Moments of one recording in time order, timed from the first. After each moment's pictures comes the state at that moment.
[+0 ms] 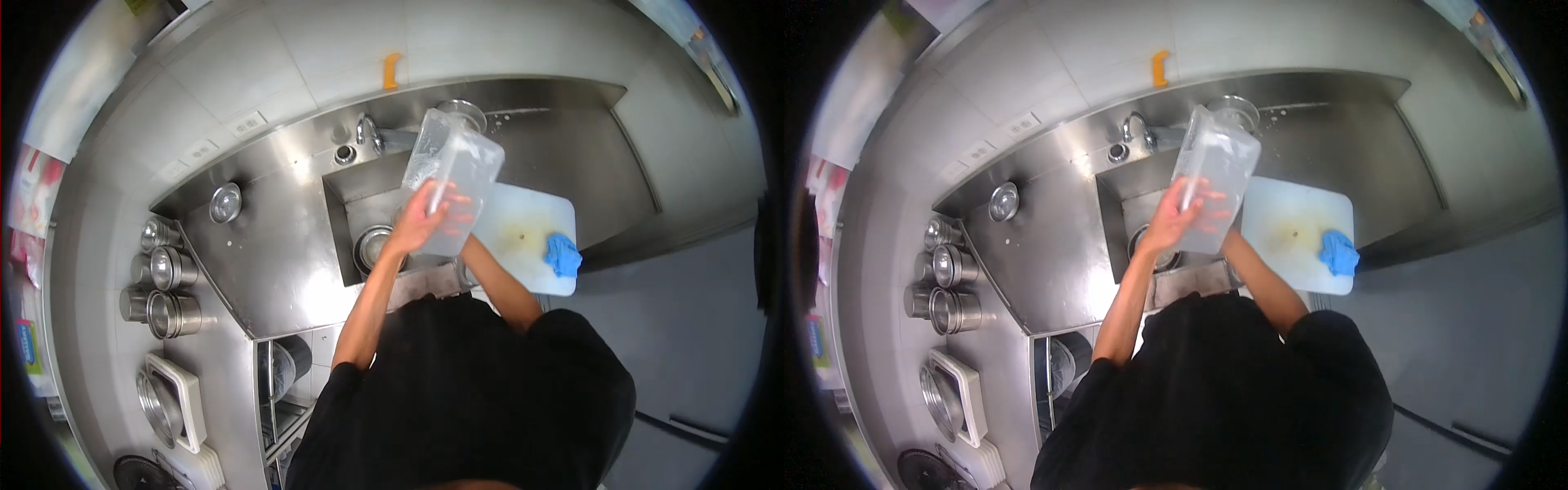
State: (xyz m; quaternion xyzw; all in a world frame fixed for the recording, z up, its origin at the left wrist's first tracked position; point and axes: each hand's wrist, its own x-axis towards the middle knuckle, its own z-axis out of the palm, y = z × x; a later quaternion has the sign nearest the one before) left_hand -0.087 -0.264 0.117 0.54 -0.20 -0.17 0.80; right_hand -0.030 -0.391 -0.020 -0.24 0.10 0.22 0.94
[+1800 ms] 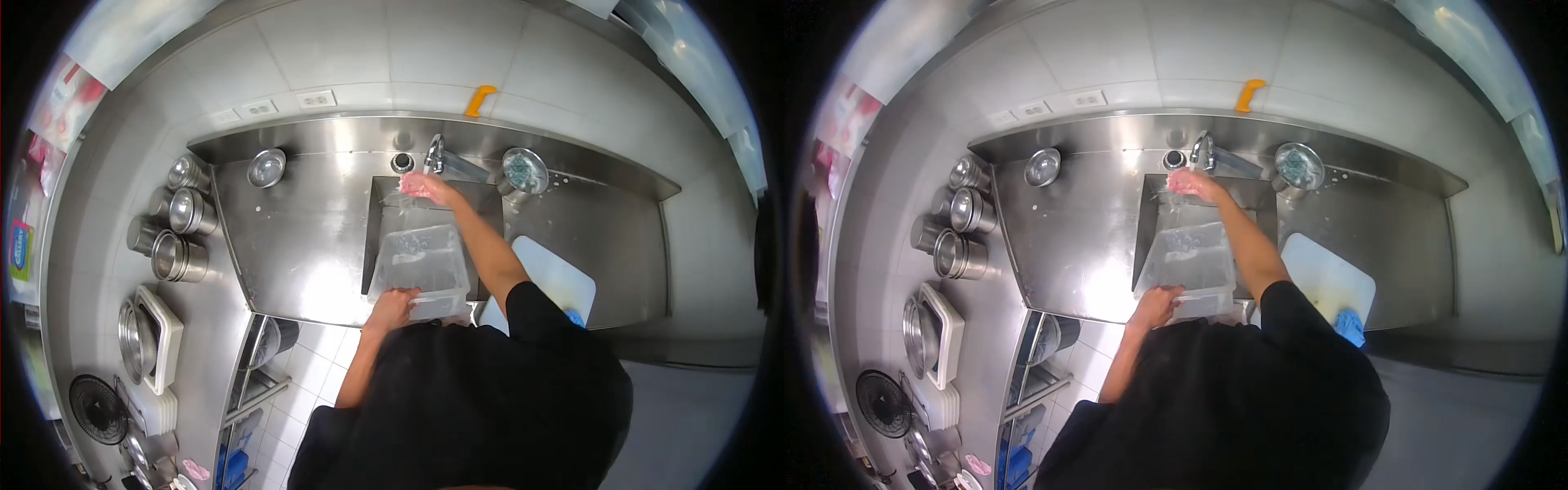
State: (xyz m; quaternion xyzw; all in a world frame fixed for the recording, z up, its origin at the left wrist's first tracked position) left_hand -0.181 -0.171 0.007 0.94 -0.08 -0.07 0.31; right_hand 0.182 -0.235 -0.074 -0.58 -0.16 0.45 0.66
